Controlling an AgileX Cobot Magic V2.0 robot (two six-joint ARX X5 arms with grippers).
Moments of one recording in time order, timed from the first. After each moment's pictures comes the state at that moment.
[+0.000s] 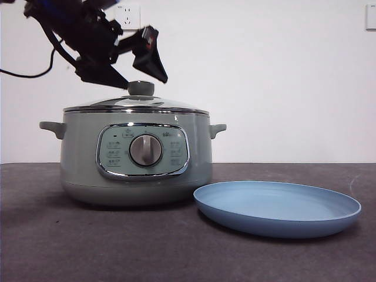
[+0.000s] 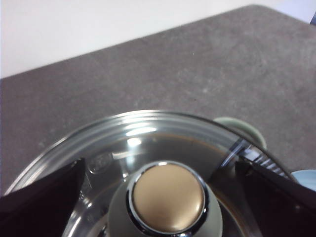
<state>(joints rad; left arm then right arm) -0.38 1.59 1.15 0.04 0.21 0.07 0.11 0.88 1.08 -0.90 -0.73 -0.21</state>
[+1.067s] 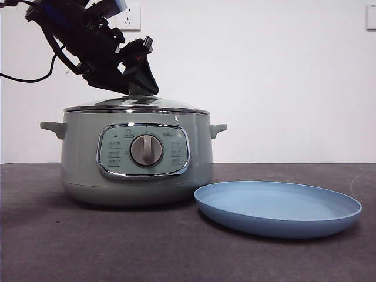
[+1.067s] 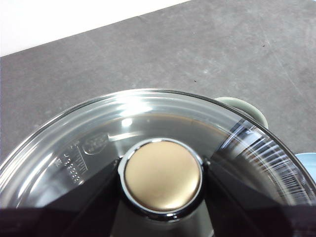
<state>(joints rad) -0.38 1.60 1.15 -0.02 0.19 0.07 0.11 0.88 1.08 -0.90 -0.73 -0.21</state>
